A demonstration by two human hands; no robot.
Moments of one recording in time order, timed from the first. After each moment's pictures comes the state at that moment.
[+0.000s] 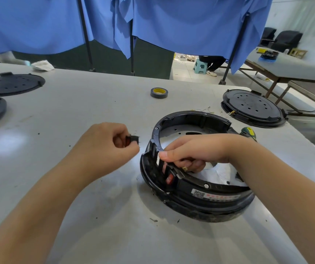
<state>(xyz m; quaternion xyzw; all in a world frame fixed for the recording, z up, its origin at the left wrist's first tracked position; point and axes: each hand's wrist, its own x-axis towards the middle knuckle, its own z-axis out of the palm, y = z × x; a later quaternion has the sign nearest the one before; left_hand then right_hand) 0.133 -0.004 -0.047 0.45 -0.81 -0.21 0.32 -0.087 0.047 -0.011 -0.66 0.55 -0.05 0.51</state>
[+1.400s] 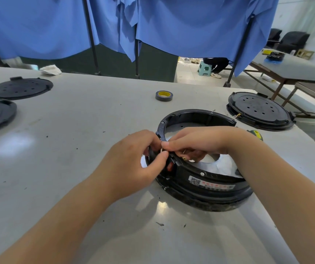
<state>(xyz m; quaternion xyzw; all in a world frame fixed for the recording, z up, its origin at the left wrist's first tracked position) 0.111 0.021 -0.053 0.33 -0.86 -0.19 0.34 -0.087 0.022 -0.009 -0.65 0.59 -0.07 0.47</state>
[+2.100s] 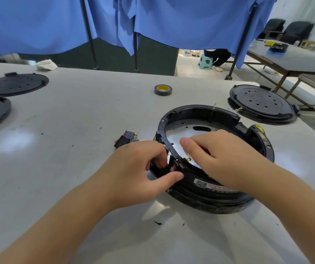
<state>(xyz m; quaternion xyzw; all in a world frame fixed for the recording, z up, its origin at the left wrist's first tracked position) 0.107 0.032 -0.056 0.28 -0.89 -0.20 0.29 -0.083 0.092 -0.013 -0.73 0.66 -0.14 0.06</state>
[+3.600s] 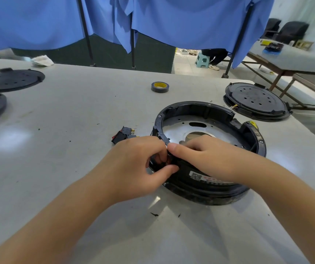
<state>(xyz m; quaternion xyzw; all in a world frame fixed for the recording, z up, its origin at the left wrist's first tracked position) 0.105 0.035 -0.056 0.24 -0.90 -0.18 0.30 -0.080 0.088 -0.022 -0.65 0.71 -0.11 0.24</state>
